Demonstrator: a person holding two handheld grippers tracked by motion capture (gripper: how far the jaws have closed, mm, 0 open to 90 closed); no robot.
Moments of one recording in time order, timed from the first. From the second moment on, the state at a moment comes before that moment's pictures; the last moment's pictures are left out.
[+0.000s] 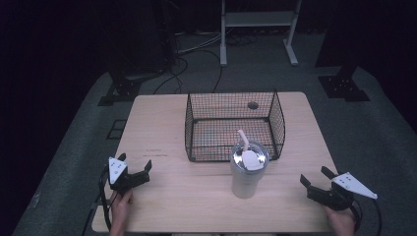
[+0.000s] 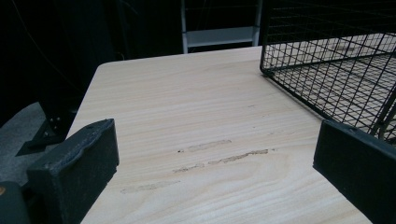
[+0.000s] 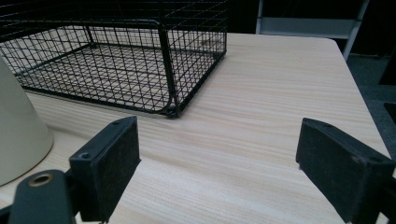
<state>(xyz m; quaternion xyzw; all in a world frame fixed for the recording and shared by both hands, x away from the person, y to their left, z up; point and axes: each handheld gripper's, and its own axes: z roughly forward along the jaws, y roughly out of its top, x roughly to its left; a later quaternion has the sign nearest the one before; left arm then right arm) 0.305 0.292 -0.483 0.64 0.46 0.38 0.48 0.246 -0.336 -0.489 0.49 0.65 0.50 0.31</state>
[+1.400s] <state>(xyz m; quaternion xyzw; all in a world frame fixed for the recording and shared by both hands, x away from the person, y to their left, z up) 0.304 0.290 -0.483 0.64 0.46 0.38 0.48 0.239 -0.271 -0.452 0.34 0.74 0.54 0.22</state>
